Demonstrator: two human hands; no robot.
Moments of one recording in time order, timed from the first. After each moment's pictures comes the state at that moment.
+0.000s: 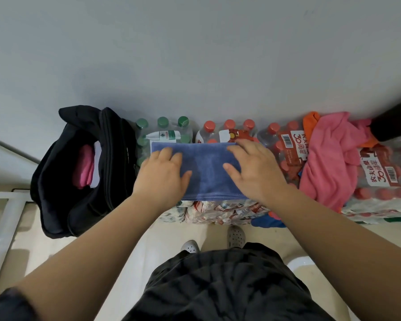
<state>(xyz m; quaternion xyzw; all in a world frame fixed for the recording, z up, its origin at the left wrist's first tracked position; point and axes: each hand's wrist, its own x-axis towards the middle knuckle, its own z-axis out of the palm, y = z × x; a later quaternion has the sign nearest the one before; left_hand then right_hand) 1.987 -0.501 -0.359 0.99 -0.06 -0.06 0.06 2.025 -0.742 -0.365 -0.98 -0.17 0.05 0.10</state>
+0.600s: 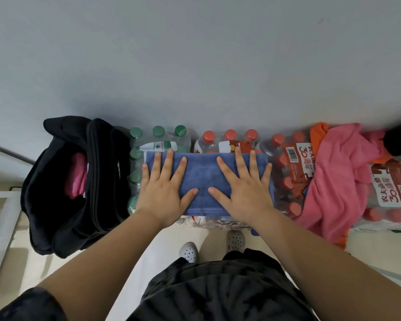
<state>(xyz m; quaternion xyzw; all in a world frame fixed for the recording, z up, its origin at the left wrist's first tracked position) 2.008 -0.504 -0.423 0.99 -0.04 -0.11 0.04 2.035 -0.732 -0.418 -0.98 -0.12 0.13 0.03</state>
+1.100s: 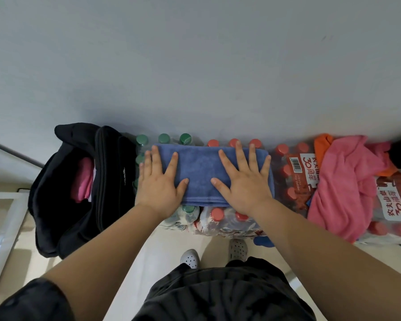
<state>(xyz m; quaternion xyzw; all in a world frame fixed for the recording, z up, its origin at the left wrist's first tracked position) 2.032 -0.491 -0.417 0.99 0.05 -0.10 0.09 2.073 -0.721 -0.411 -0.98 -0.15 0.13 0.00</state>
